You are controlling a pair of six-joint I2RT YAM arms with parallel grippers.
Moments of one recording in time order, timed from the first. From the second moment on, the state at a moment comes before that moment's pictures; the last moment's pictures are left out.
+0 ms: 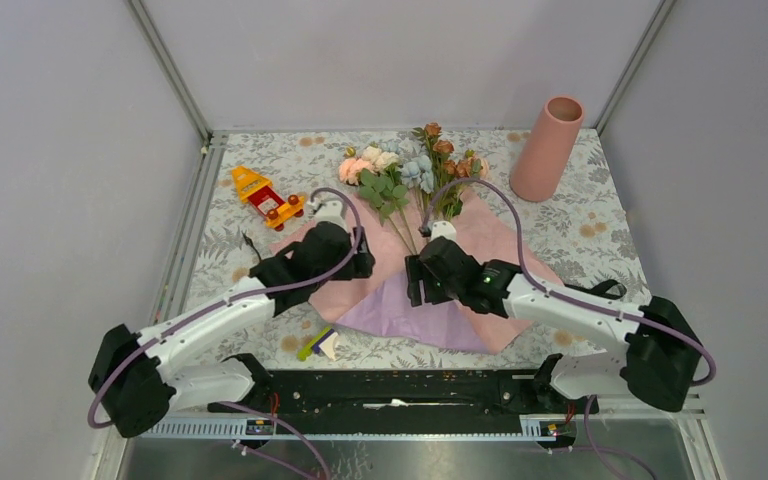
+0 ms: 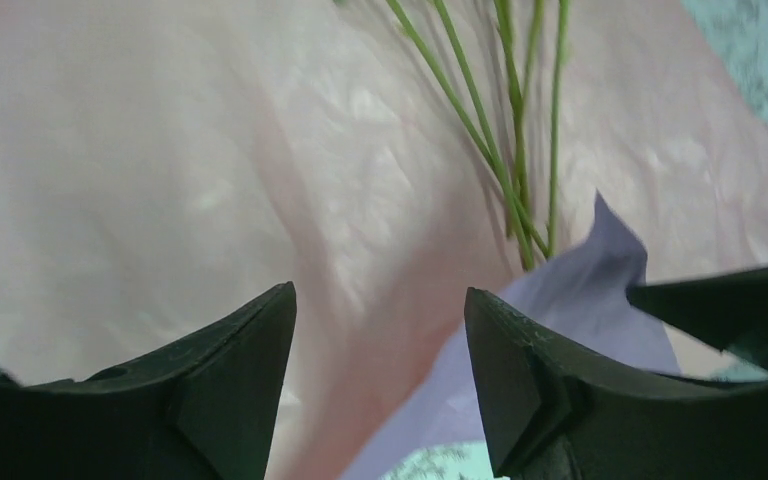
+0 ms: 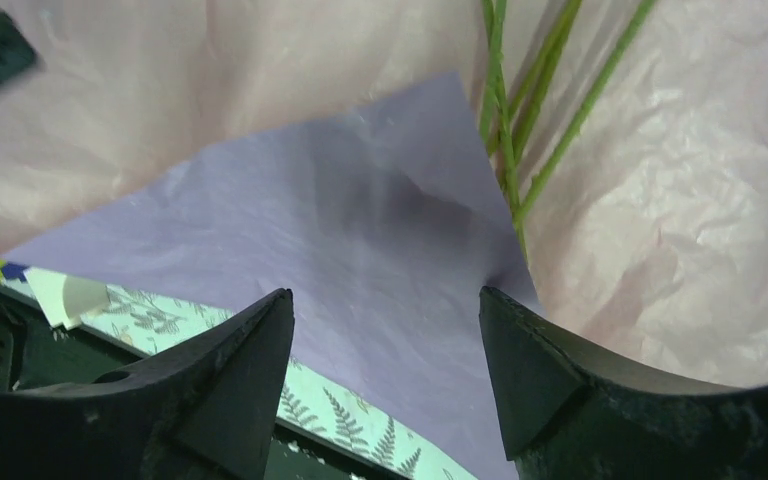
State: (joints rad) left arm -0.75 1.10 0.80 -0.35 -0.29 -0.63; right arm 0.94 1.32 0.87 -0.42 0.22 0.60
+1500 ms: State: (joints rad) left arm -0.63 1.39 0.51 0.14 -0.11 -0.75; right arm 0.78 1.57 0.81 -0.35 0.29 0.69
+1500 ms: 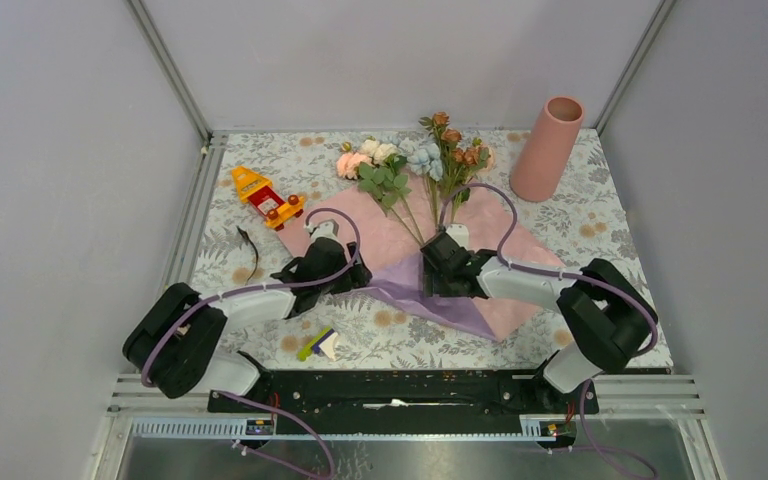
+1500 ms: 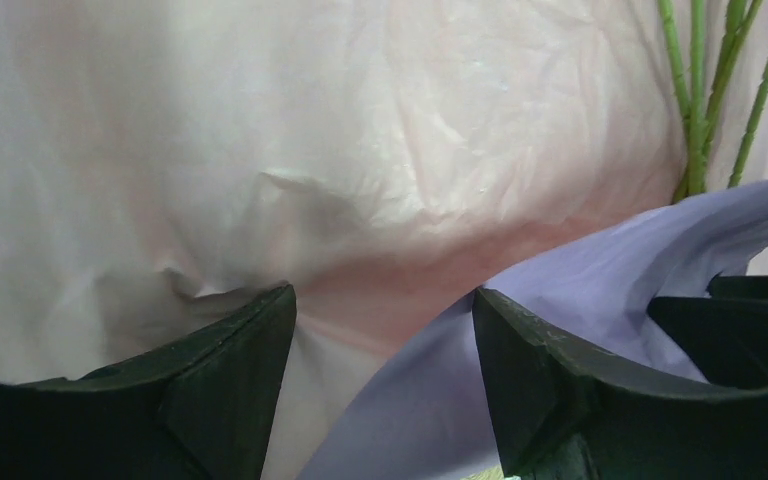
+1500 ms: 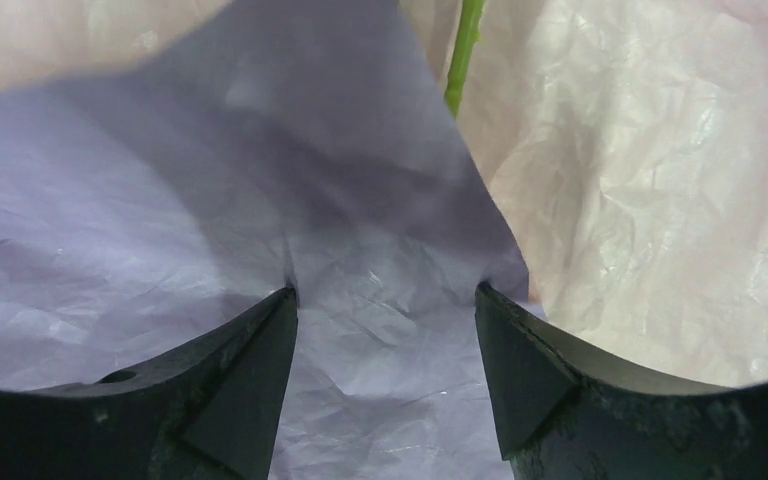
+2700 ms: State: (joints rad) left arm -0.56 1.25 0.62 -0.12 0.31 -0.56; right arm 0.46 1.42 0.81 -0.38 -0.44 0.34
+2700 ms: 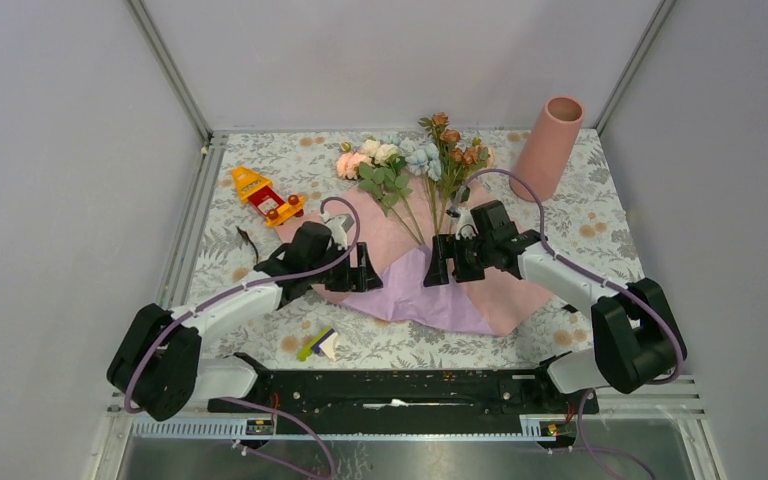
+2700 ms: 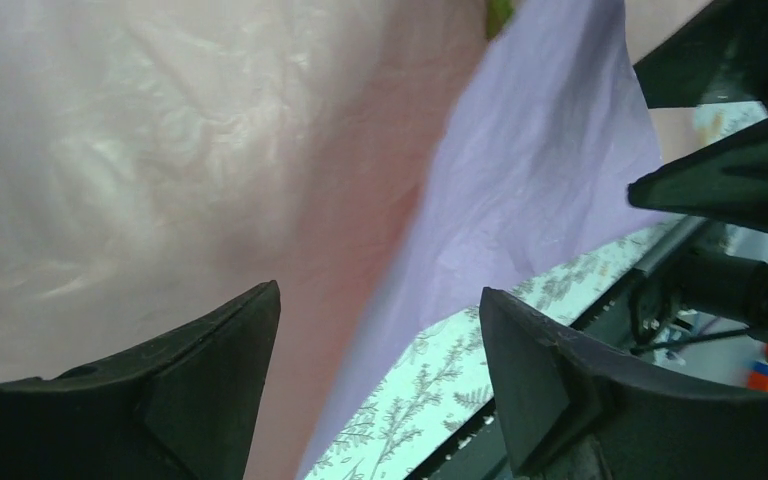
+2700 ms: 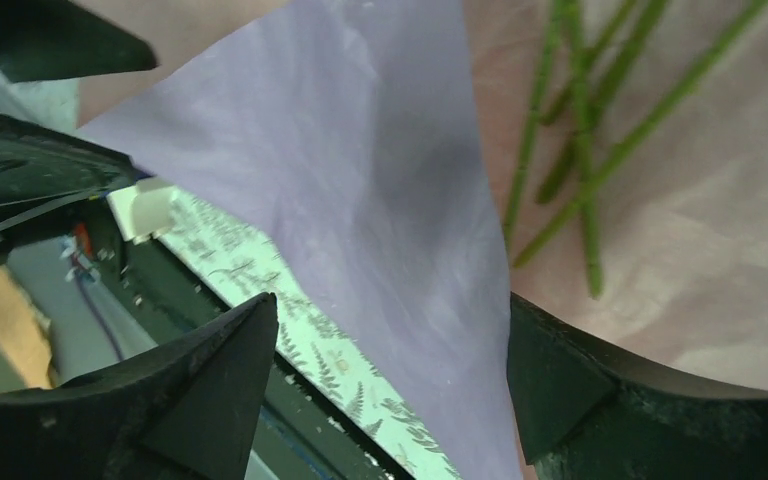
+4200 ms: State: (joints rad) left arm -0.93 1.22 0.63 -0.03 0.33 -0.72; right arm 0.81 1.02 0.67 -0.48 -0.12 0.70
